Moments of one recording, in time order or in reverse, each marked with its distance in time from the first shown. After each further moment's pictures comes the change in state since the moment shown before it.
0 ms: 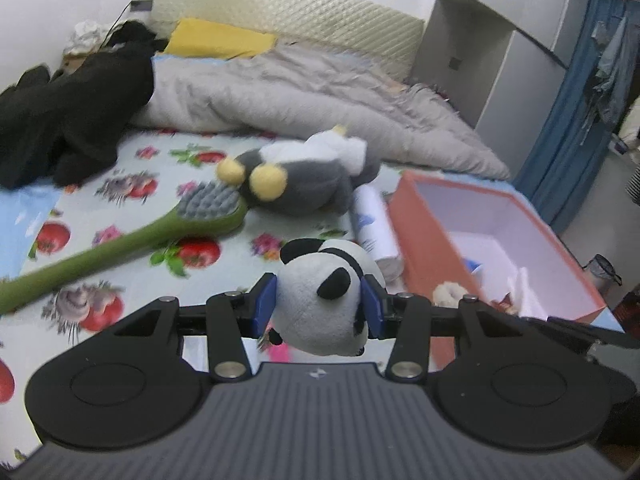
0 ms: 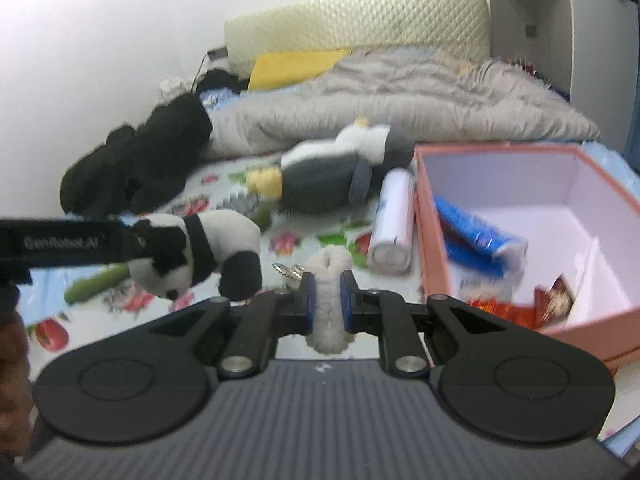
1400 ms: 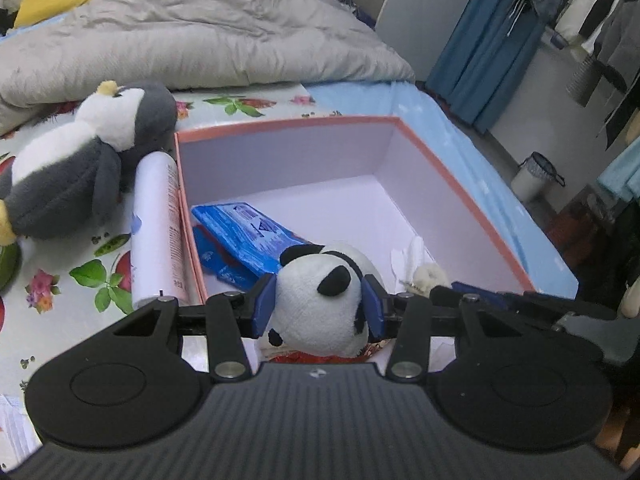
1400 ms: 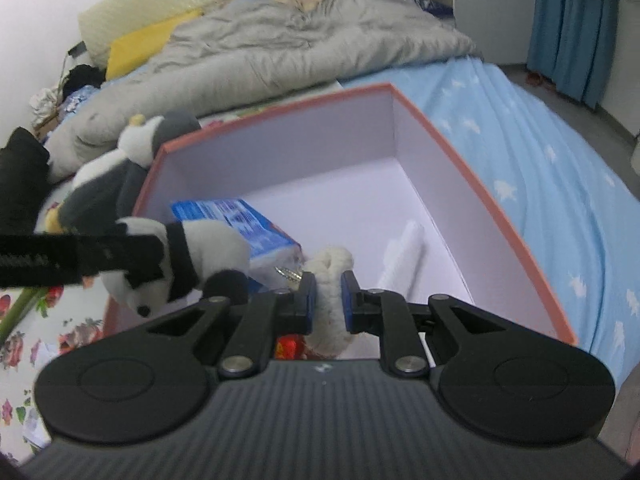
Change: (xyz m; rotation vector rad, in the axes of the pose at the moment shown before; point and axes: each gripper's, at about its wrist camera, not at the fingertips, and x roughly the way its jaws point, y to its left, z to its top) left arm 0.206 -0.227 0.066 0.182 0.334 -0.228; right arm 0.050 -0.226 0.032 0.240 0.216 -0.256
